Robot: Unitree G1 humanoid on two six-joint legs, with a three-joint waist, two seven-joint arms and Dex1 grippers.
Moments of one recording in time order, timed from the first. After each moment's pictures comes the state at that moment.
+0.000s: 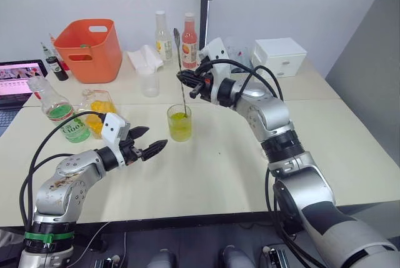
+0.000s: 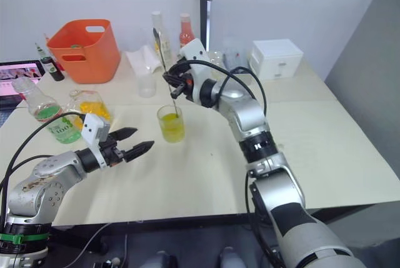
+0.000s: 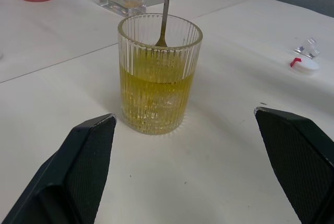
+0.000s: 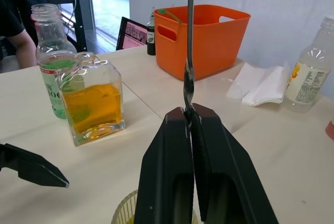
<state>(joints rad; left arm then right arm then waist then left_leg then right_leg) -0.29 0.62 0.18 -0.20 -0.56 0.59 -0.72 -1.13 -0.18 0.14 0.39 0.30 0.43 0.63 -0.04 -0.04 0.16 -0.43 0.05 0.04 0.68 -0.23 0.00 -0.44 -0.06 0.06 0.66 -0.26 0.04</state>
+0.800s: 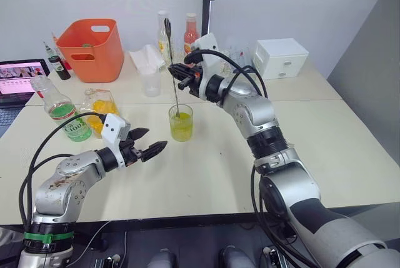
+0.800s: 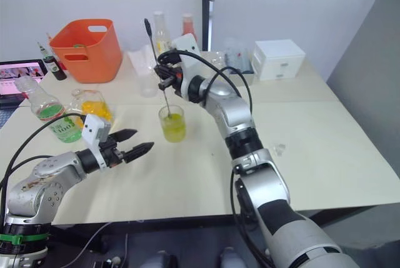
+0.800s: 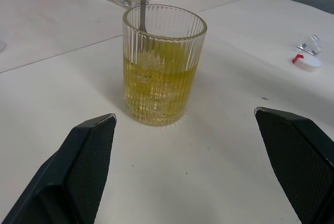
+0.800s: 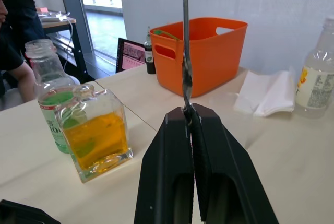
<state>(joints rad) -0.28 0.62 0.19 -0.21 -0.56 0.62 -0.71 -1.21 -0.06 0.05 0.58 0.27 0.36 0.57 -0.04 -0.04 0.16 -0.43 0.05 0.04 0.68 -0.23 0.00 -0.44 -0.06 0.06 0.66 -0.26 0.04</state>
